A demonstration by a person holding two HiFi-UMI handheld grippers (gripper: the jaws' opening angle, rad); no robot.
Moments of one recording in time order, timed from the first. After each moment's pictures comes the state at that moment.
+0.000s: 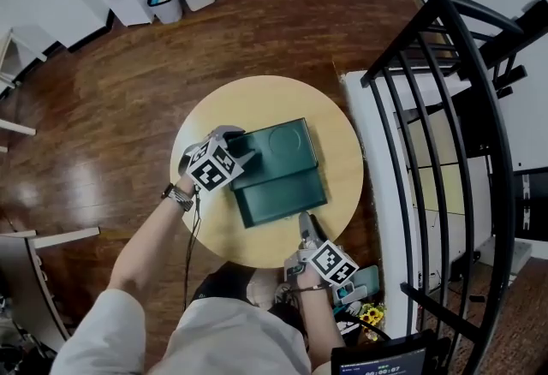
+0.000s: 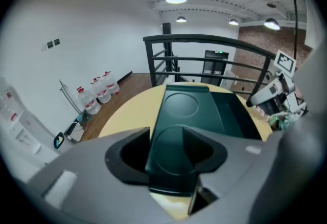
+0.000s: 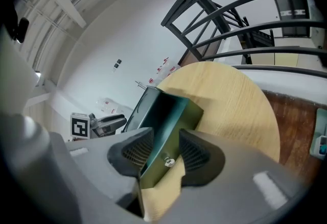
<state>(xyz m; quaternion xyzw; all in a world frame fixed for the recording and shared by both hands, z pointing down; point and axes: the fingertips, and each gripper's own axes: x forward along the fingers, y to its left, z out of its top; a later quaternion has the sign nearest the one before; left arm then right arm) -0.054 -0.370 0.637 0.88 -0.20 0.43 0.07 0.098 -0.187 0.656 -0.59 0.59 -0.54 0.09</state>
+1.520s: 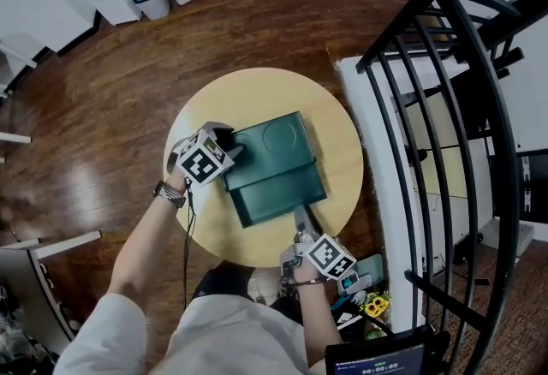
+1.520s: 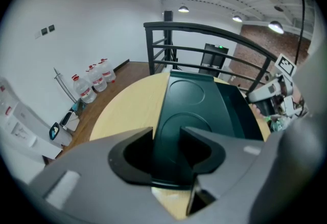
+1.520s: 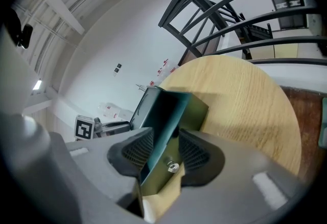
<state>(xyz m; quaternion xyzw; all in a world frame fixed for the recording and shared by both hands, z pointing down) -0.068 -0.375 0.653 0.86 -0.17 0.47 0.12 0.085 -0.201 0.661 -0.59 0.58 -0.55 0.12</state>
